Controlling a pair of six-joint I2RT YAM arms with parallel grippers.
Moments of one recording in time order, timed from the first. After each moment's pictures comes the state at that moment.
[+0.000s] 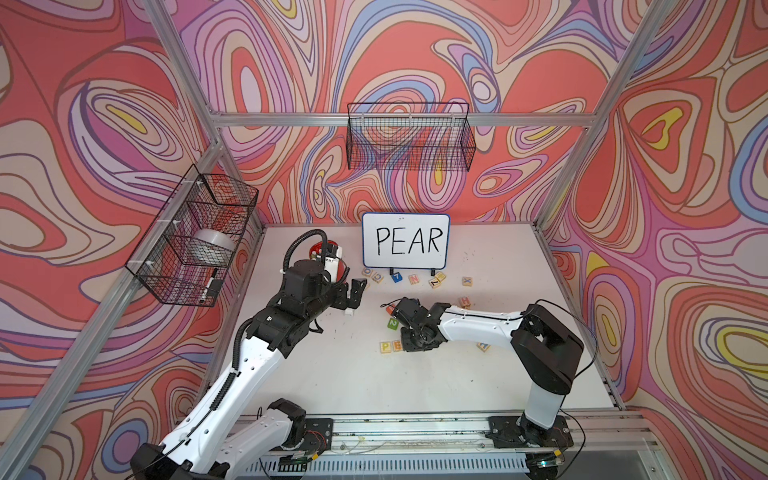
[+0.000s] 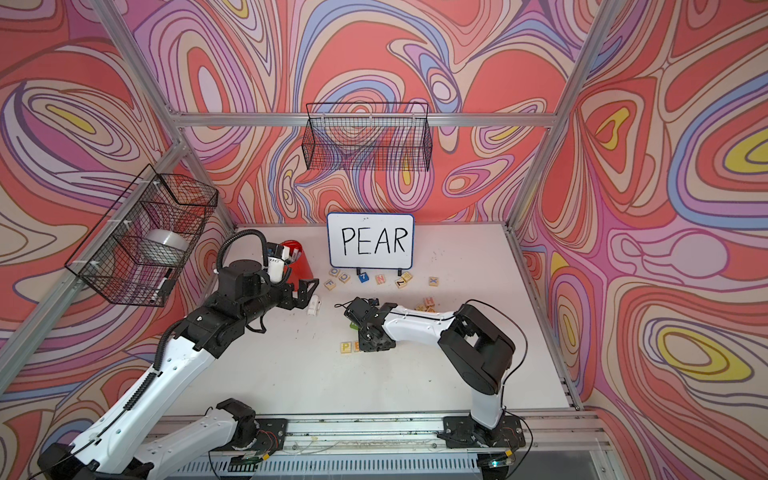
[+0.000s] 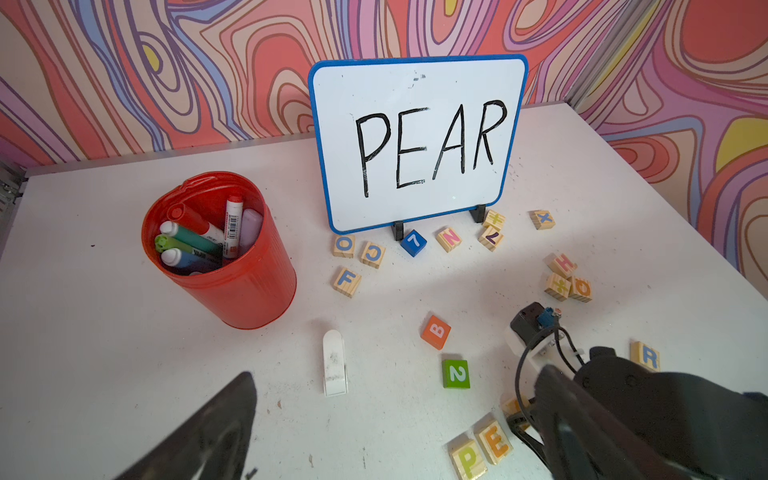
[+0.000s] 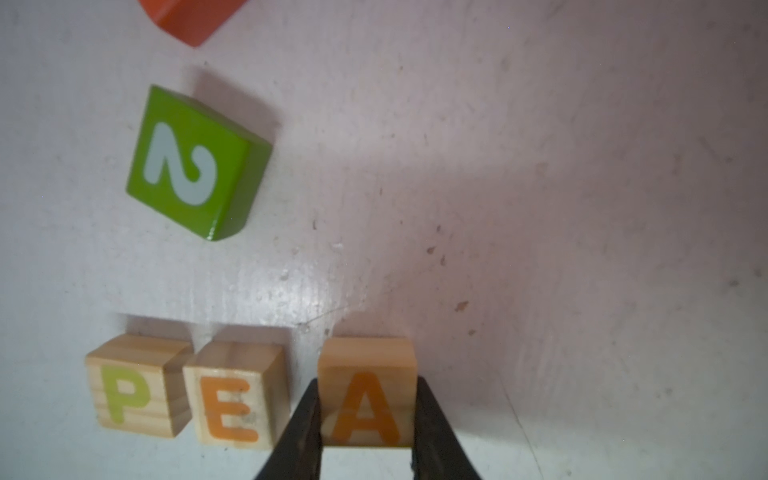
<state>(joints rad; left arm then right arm) -0.42 0.98 0.99 -0.51 -0.01 -0.18 0.91 1.83 1.13 -0.61 0.07 0.77</state>
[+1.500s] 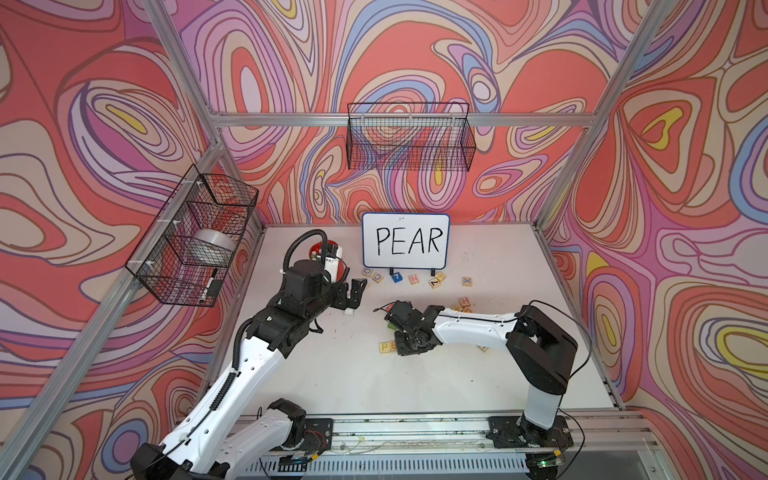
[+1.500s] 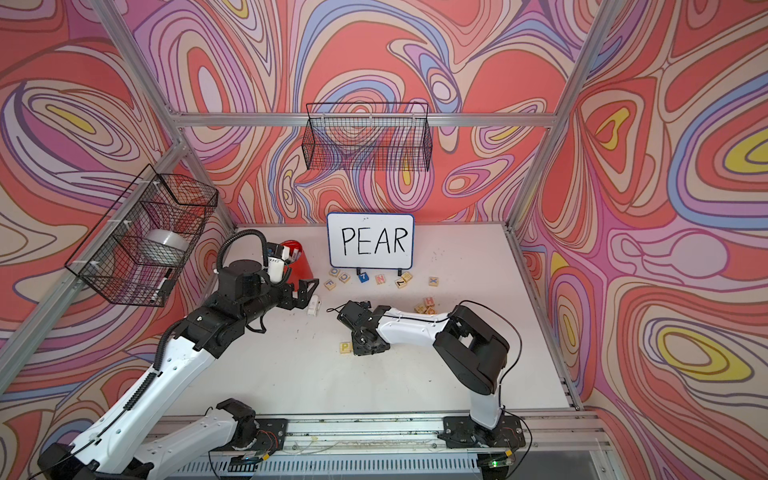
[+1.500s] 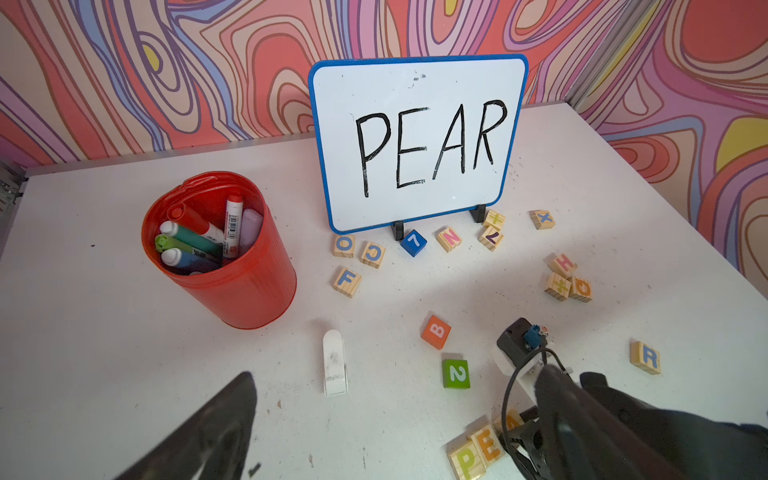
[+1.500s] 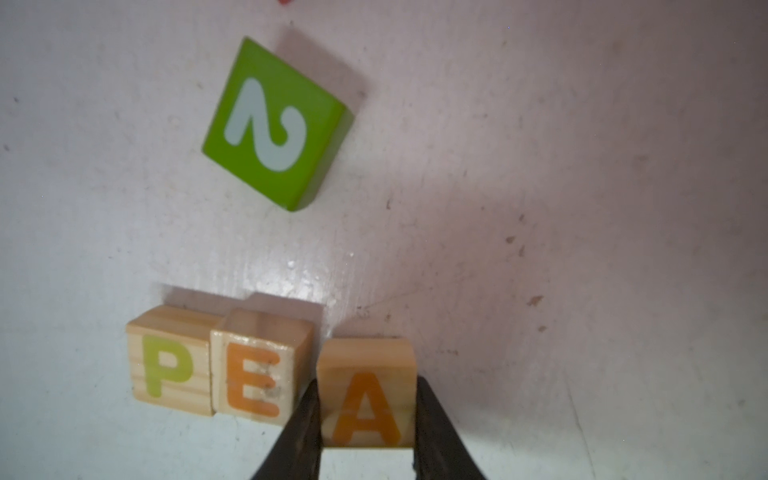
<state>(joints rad) -0.42 0.98 0.99 -0.51 -0.01 -0.18 0.95 1.86 1.17 -0.62 0.07 0.74</state>
